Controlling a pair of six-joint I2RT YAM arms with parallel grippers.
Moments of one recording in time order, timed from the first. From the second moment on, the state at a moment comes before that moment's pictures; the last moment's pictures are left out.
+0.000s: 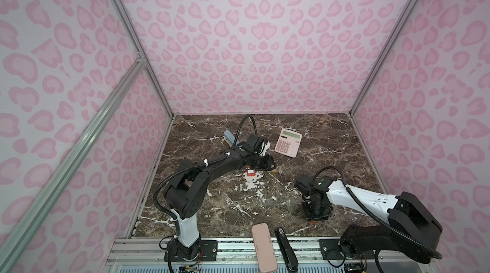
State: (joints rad) left arm -0.67 1.83 1.25 -0.37 0.42 -0.52; right arm 0.75 1.34 0.67 -1.01 -0.06 0.66
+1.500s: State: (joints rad) left arm -0.57 1.62 1.02 -0.06 0.60 -0.76; right arm 0.60 1.71 1.41 -0.88 -0.24 0.19
